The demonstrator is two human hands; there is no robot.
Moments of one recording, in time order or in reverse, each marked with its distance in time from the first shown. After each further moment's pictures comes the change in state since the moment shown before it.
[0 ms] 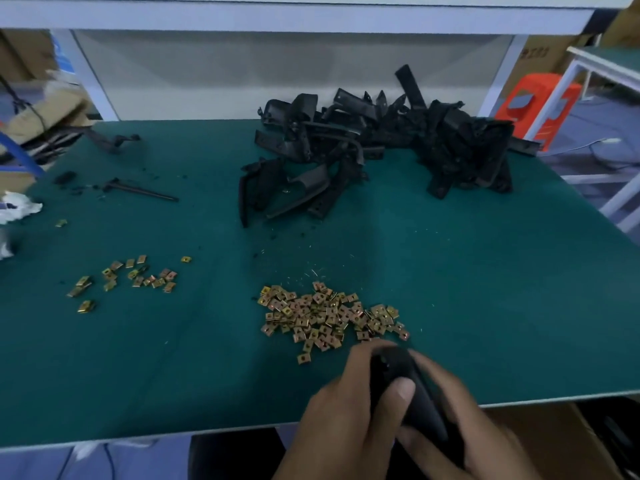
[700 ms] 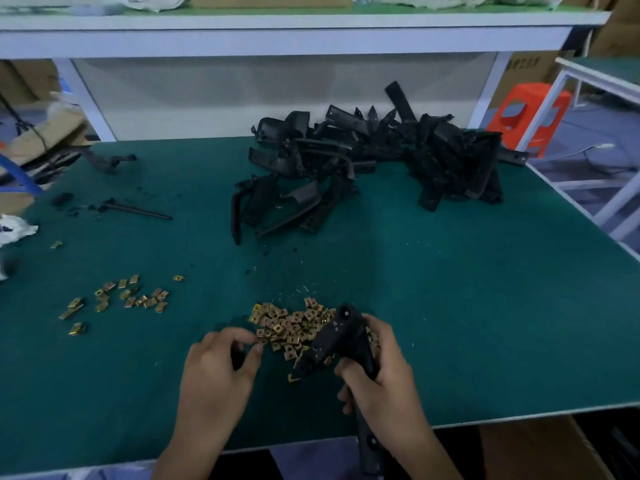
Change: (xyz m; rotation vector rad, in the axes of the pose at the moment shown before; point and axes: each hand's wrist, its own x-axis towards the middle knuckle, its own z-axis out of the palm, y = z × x) left_hand 0.037 -0.096 -0.083 0.490 0.585 -0.143; right_hand 0.080 0.006 0.071 0.562 -0.064 0.079
